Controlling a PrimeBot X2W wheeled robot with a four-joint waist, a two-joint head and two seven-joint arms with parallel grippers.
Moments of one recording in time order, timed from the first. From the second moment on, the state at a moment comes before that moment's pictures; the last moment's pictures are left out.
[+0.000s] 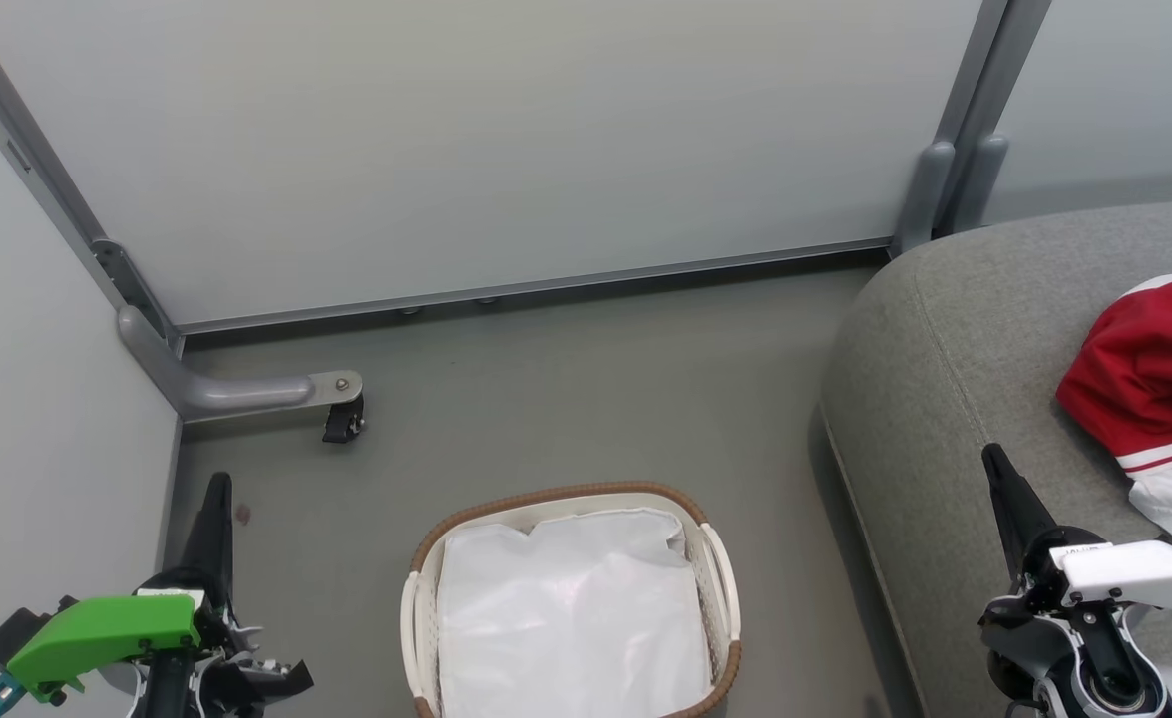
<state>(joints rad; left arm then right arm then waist) -0.10 0.05 0.11 0.26 -1.56 -0.13 0.10 -0.12 -0.05 -0.11 0.25 1.56 0.13 0.10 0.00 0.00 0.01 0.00</state>
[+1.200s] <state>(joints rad) -0.10 0.05 0.11 0.24 -1.61 -0.13 0.11 -0.11 -0.05 -0.11 0.24 1.61 0.13 0.12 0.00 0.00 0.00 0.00</state>
